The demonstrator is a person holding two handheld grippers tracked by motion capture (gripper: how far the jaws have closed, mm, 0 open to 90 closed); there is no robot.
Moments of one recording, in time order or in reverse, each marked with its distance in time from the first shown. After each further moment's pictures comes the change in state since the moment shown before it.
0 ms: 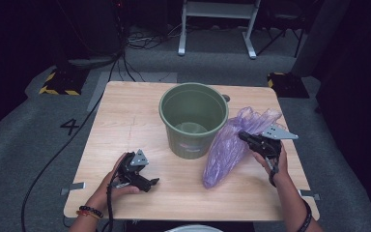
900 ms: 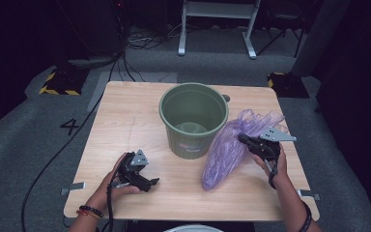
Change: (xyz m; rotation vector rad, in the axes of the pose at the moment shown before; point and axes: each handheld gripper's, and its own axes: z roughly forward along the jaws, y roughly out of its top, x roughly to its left) left arm 0.000 0.000 0.000 -0.001 0.000 -0.003; right arm 0.002 -0.008 0.001 0.028 -0.007 0.003
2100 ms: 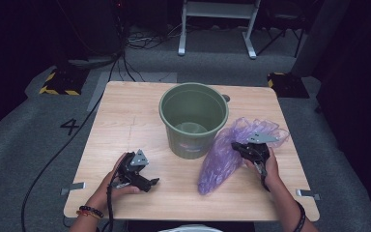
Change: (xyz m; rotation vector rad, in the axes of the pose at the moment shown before) left arm 0.000 0.000 0.000 -0.001 0.002 -0.001; right arm 0.007 -0.025 0.031 0.190 -0.012 -0.006
